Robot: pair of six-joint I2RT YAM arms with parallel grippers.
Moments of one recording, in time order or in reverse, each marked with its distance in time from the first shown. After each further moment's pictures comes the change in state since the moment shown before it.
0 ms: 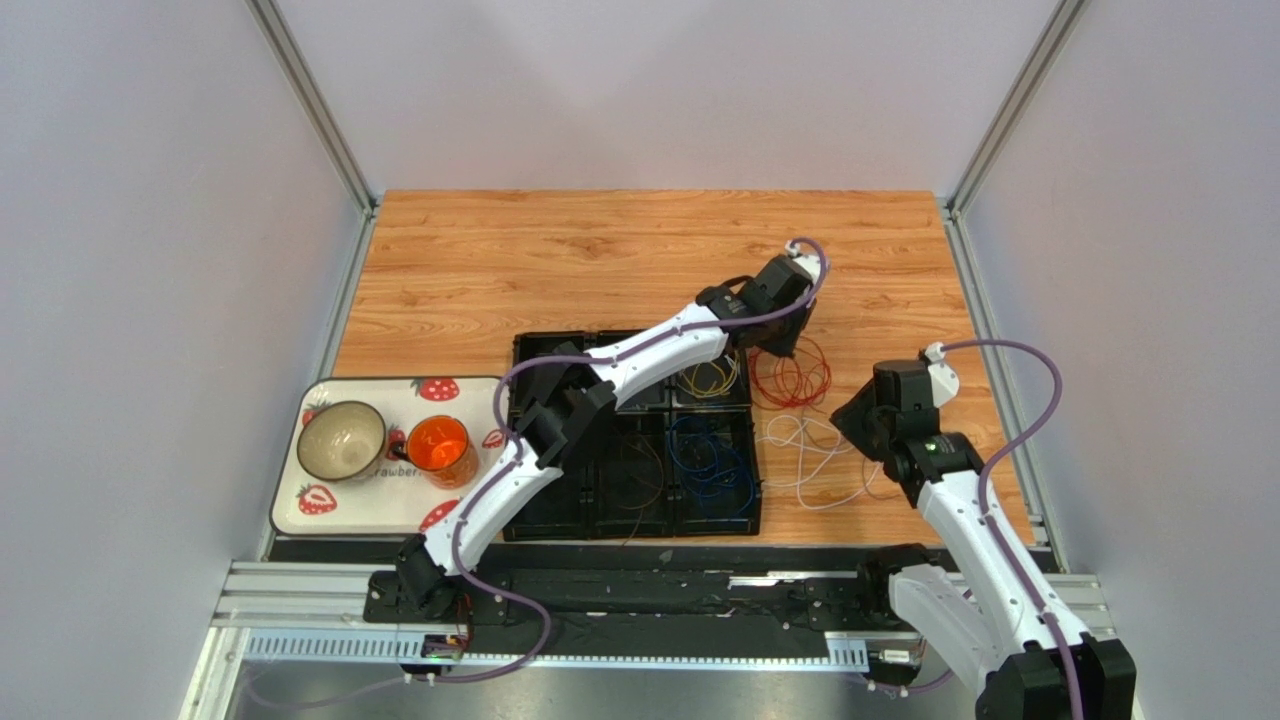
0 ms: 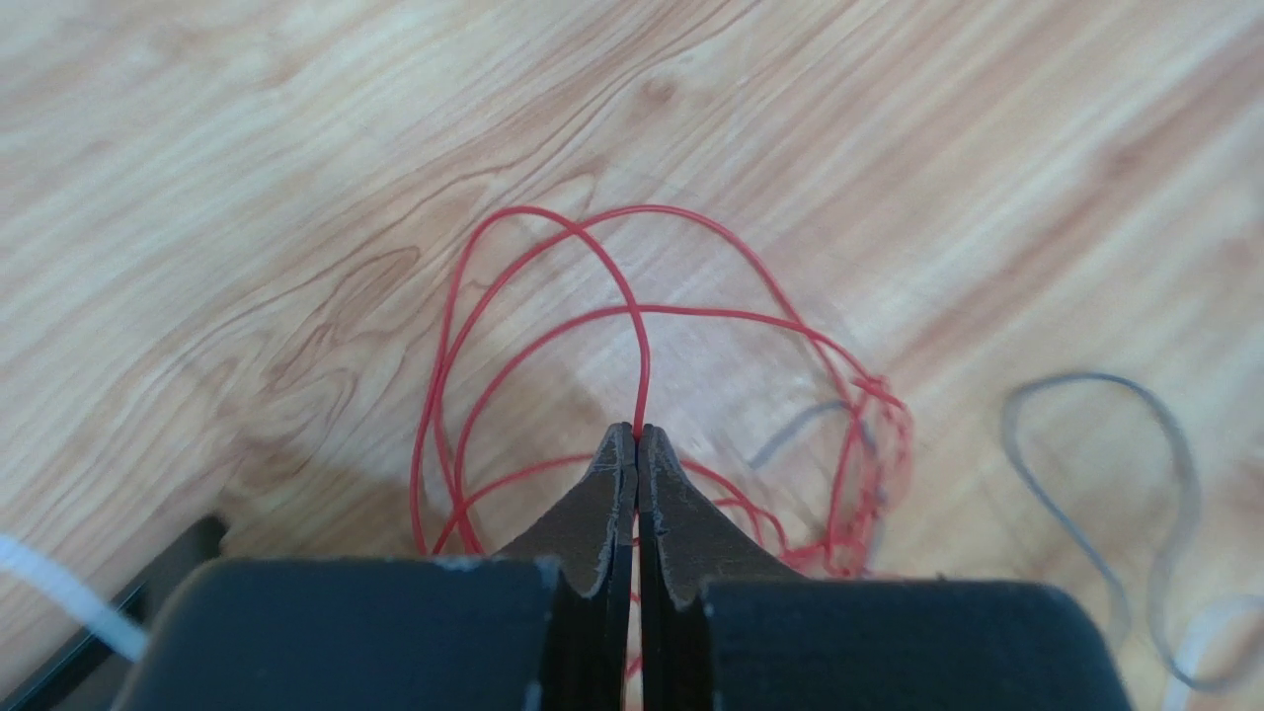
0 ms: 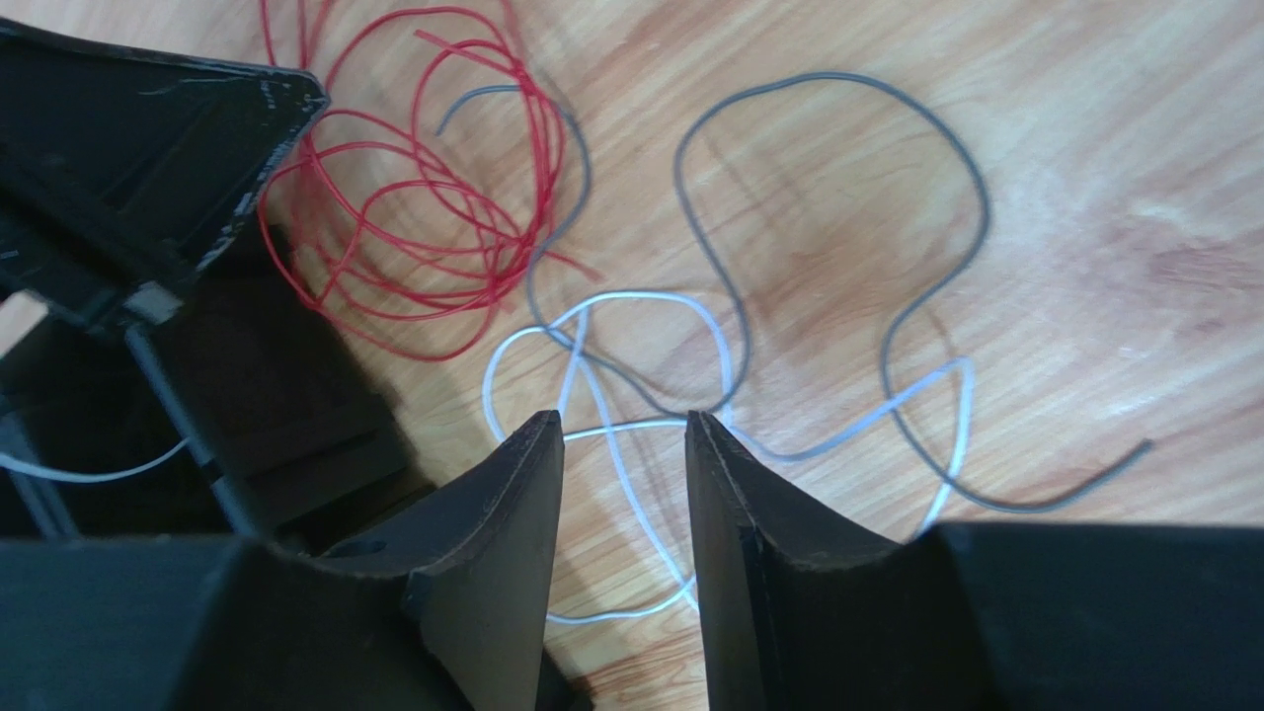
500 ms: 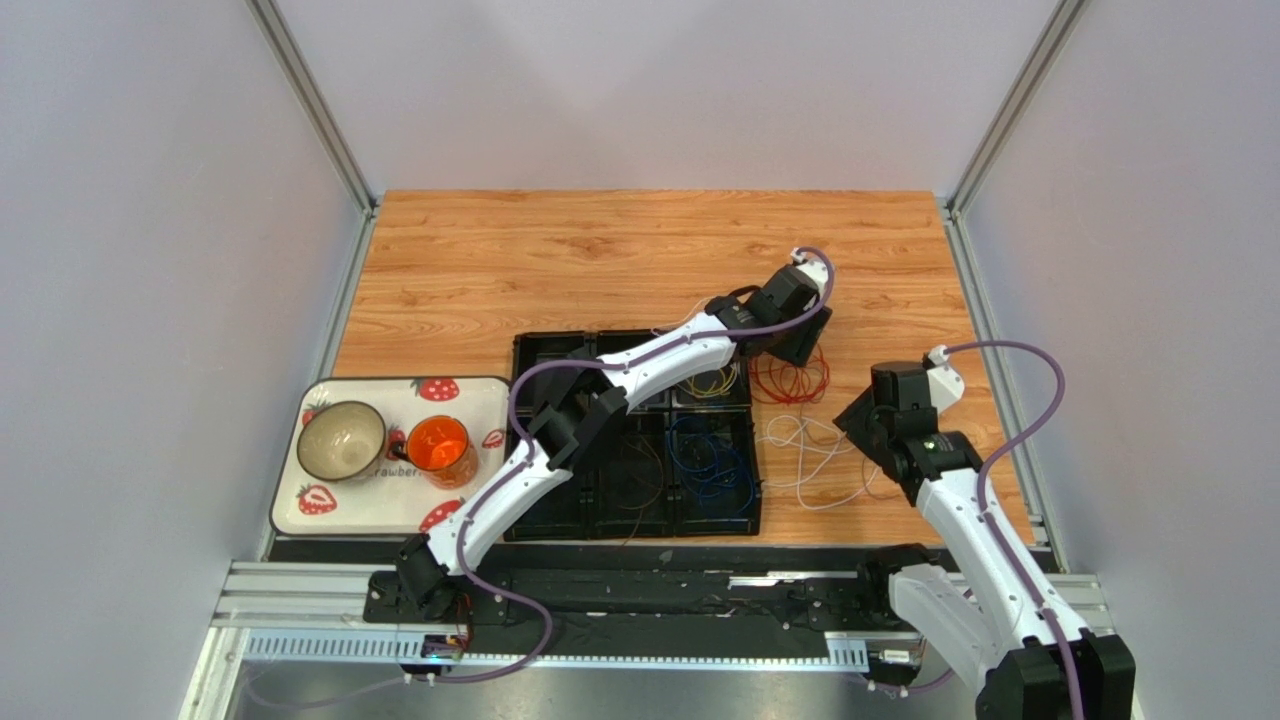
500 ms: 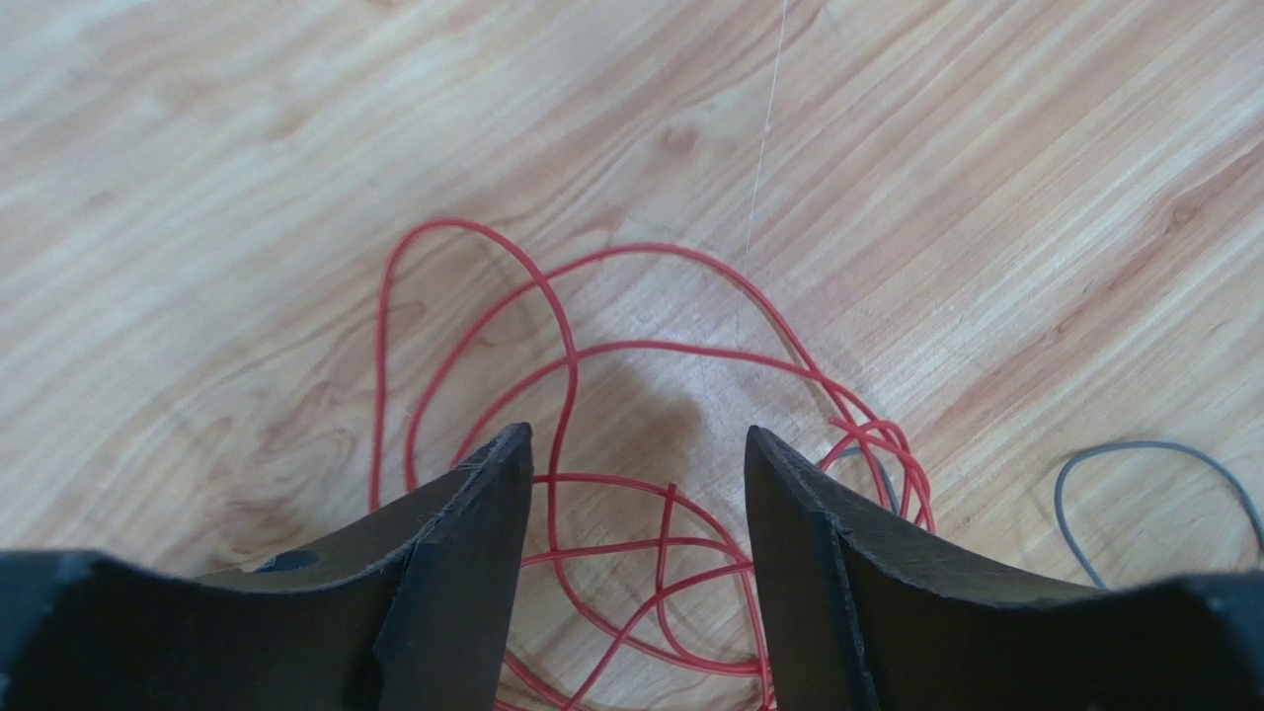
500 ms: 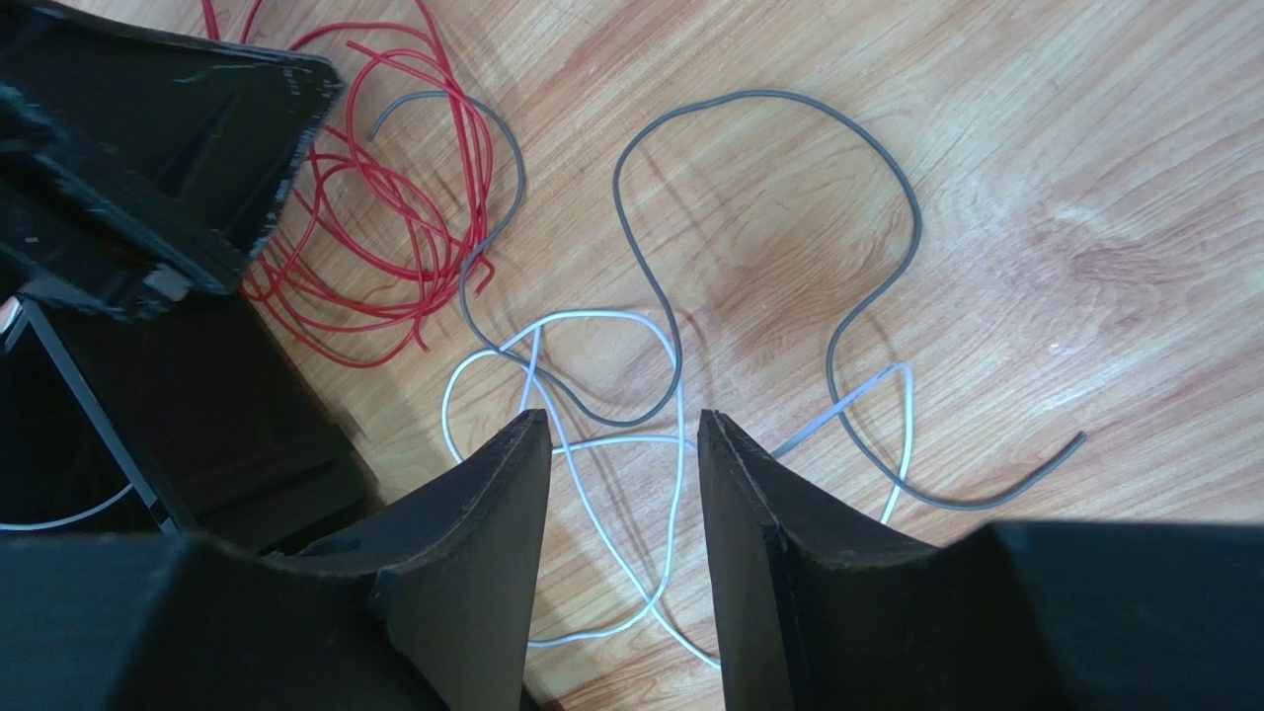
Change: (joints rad) left arm -0.008 0.043 0.044 0.031 -0.060 0.019; right arm 0.000 0.005 0.000 -0.013 0.052 0.004
